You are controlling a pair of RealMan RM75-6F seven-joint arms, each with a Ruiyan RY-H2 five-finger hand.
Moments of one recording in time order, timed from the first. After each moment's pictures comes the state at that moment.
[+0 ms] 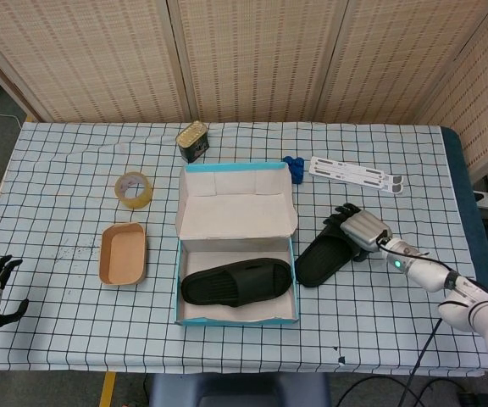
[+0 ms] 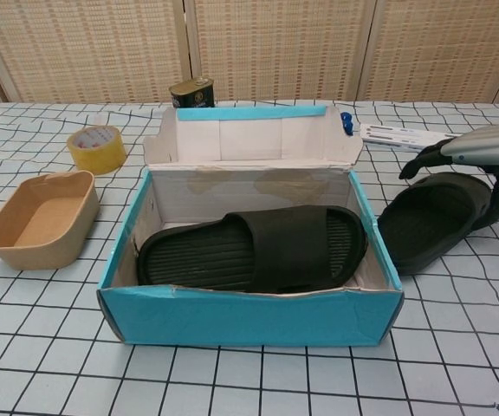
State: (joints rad) left arm -0.17 -1.08 -0.07 -1.61 1.19 1.22 0.05; right arm 0.83 -1.42 -0.19 -0.83 -1.72 0.79 0.55
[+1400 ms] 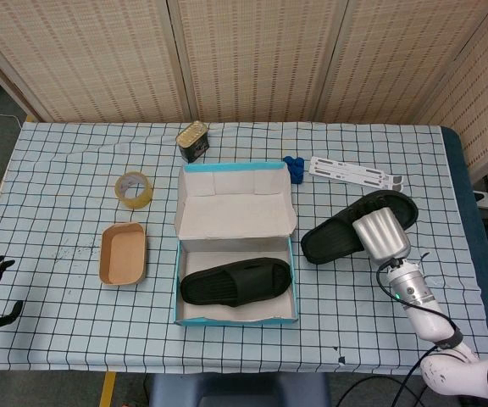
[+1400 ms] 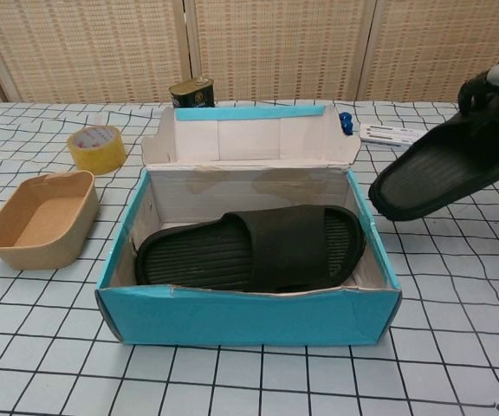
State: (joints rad) left arm -0.14 -1.05 -0.07 -1.65 1.21 1.27 0.02; right arm 0.62 -1.22 0.04 -1.69 -1.14 1.28 -0.94
